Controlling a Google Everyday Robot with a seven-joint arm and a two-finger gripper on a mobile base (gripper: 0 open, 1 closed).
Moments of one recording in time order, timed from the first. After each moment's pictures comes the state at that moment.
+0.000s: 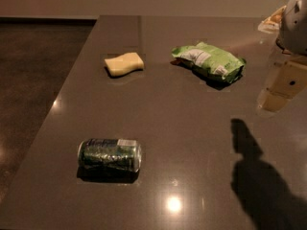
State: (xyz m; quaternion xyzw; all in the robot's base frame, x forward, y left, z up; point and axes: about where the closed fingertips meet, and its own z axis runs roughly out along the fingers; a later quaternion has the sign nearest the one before) arm 0.436 -0.206 1.008 -0.60 0.77 -0.07 0.20
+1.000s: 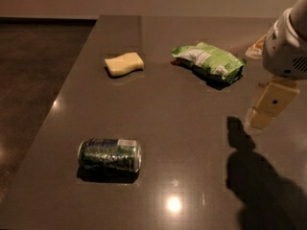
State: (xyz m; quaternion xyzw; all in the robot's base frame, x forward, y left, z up) arm 0.432 -0.200 0.964 -0.60 0.78 -0.03 0.17
